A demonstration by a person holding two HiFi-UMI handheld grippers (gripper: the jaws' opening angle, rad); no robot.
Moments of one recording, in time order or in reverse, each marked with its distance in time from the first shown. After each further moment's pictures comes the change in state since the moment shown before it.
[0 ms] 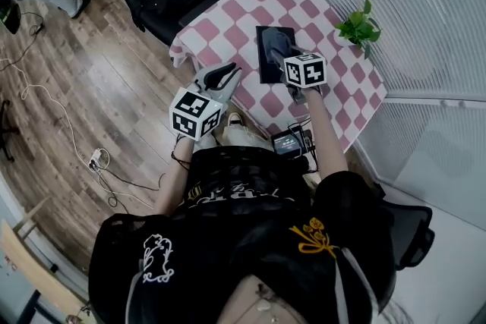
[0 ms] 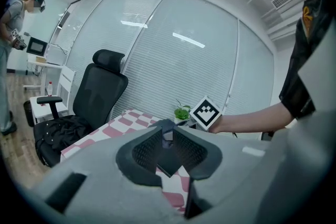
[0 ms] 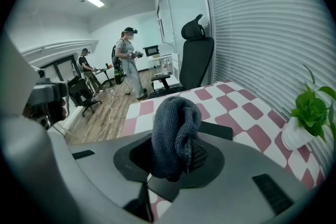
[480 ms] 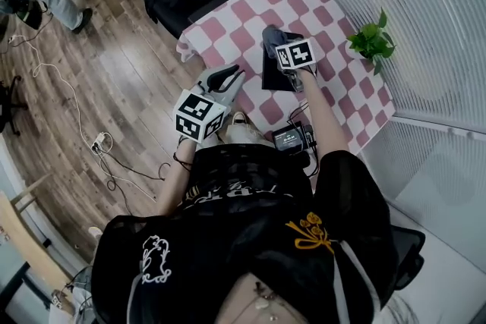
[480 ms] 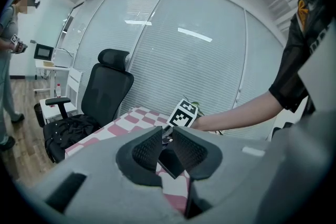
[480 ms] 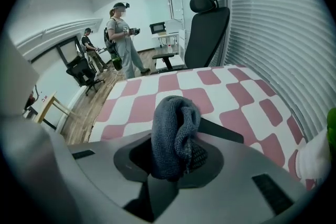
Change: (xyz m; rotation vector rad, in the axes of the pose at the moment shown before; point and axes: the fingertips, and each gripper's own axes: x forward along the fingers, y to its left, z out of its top) left arm 0.023 0.001 -0.005 0.004 0.036 0.108; right arm 0.090 -0.044 -0.021 -0.118 0.216 0.039
